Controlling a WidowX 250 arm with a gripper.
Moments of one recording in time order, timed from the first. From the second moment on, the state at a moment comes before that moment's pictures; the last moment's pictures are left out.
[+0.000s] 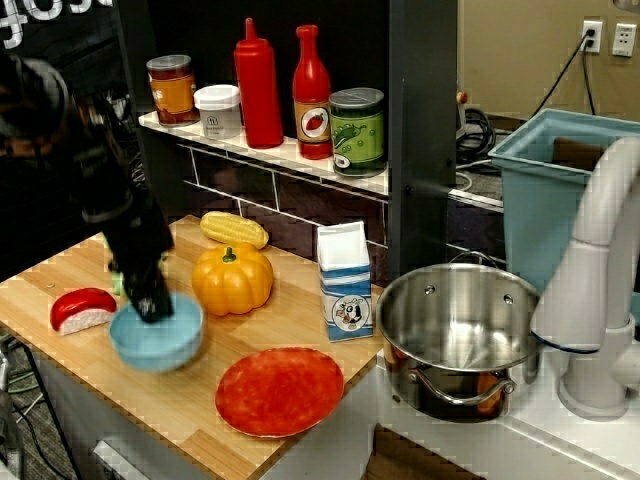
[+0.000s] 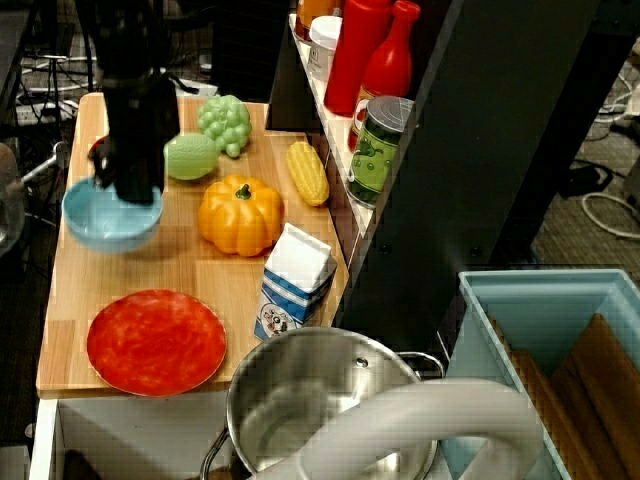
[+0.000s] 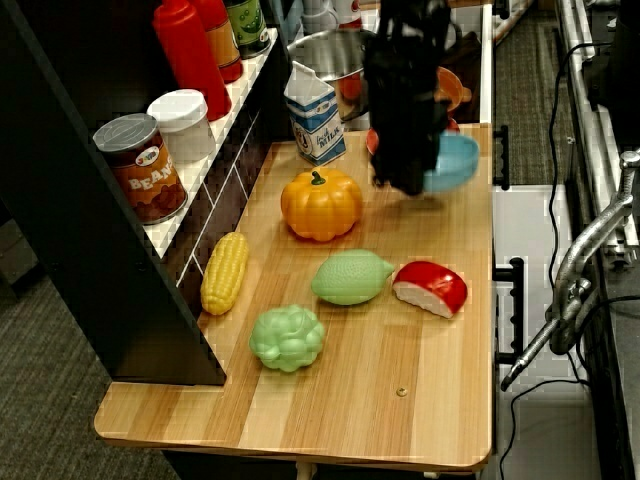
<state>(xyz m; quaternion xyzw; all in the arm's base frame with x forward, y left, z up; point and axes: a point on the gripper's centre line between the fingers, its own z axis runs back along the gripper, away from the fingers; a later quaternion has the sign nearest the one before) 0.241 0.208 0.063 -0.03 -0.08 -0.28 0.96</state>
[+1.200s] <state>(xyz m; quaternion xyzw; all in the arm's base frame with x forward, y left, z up) 0.254 0.195 0.224 -0.08 -0.16 -0.37 0.91</state>
